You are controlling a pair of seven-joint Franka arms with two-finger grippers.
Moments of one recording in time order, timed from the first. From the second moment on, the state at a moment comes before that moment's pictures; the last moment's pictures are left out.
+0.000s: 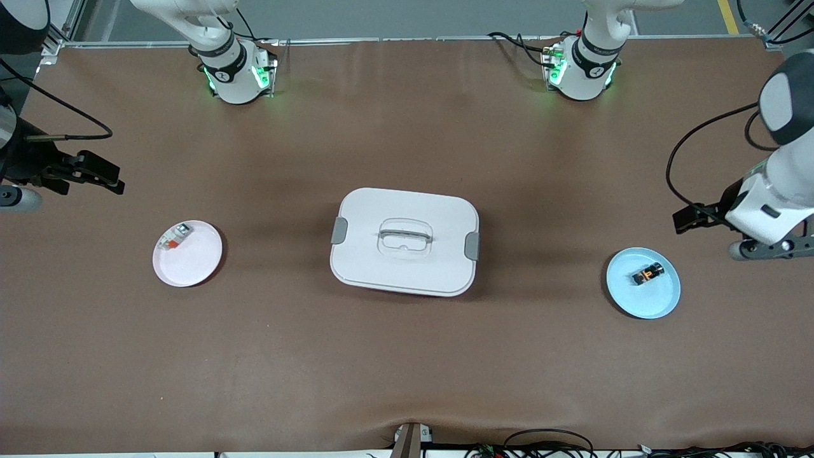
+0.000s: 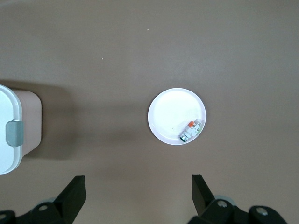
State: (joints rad) left arm -0.07 0.19 0.07 -1.66 0.08 1.82 -0.08; right arm -0.03 0.08 0.06 -1.48 0.02 1.54 0.04
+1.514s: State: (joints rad) left arm 0.00 0.56 0.07 -1.72 0.15 2.19 -0.23; right arm -0.03 0.08 0.06 -1.48 0.02 1.54 0.04
